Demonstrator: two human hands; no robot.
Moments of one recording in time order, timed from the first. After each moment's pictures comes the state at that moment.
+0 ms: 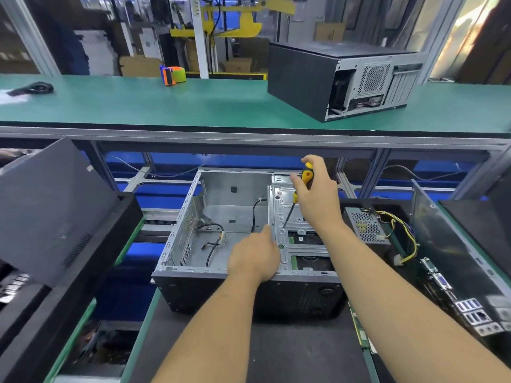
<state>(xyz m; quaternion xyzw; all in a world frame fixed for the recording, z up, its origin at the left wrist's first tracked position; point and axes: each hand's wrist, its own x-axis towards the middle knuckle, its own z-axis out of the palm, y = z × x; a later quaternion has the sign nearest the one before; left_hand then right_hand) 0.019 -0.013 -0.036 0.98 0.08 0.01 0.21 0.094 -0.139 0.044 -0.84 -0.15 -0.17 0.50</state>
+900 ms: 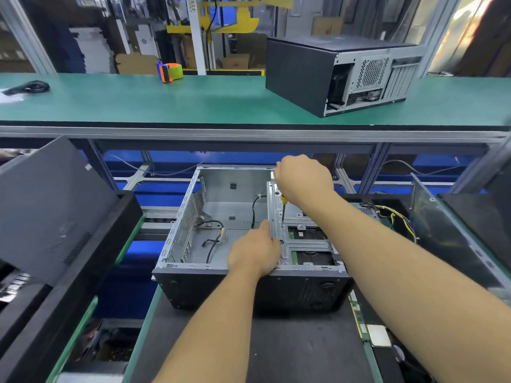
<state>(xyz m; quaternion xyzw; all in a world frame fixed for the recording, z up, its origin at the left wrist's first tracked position) 0.019 -0.014 -0.034 0.97 0.10 -0.01 0.24 0.107 -0.107 0.079 -0.98 -0.15 -0.14 0.05</state>
